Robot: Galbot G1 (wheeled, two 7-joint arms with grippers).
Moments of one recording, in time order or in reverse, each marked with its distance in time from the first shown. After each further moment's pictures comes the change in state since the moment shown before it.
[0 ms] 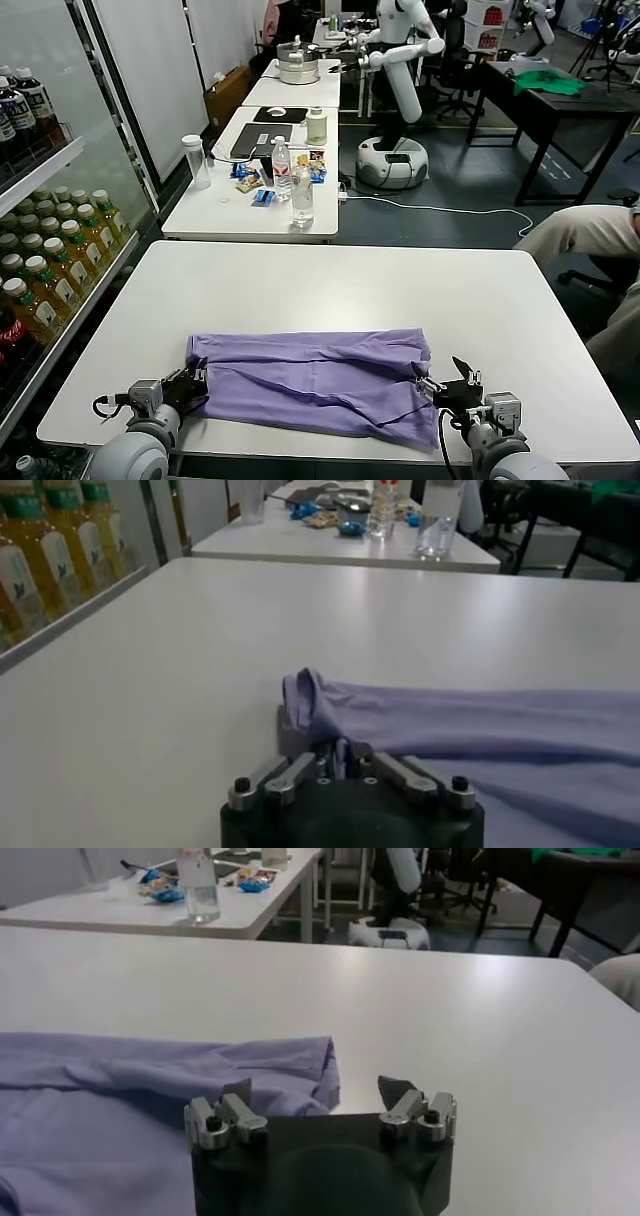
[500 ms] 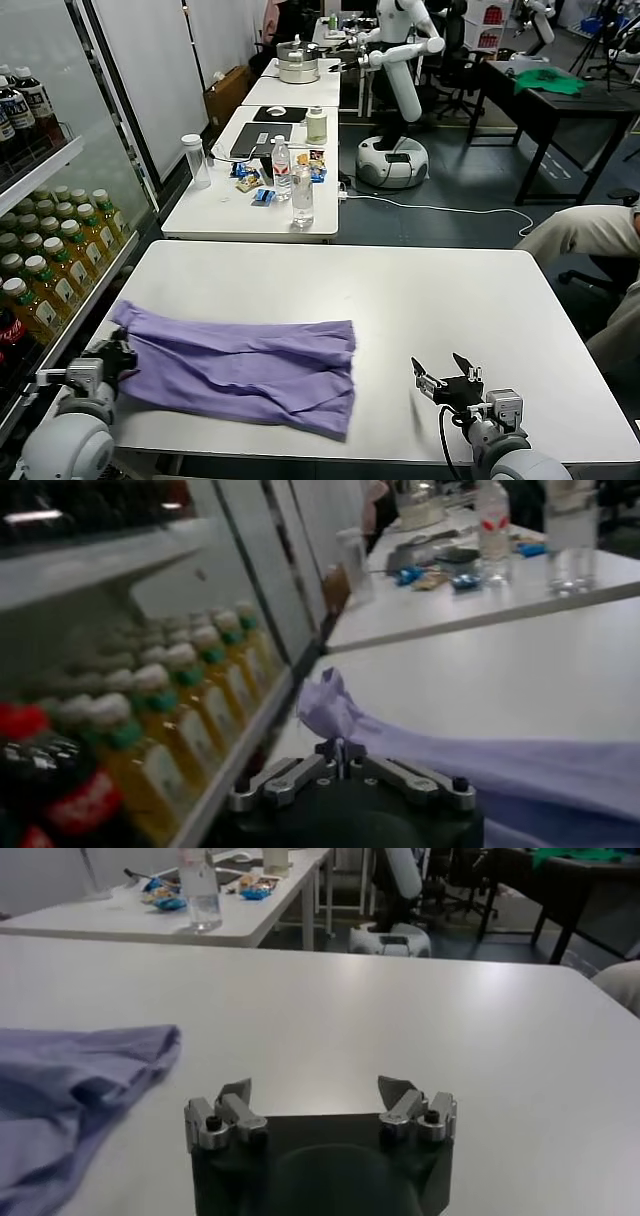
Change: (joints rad) left arm 0.036 0.077 -0.235 -0.056 0.206 0.025 -0.016; right arm -0.001 0.004 0.009 0.009 0.005 0.007 -0.004
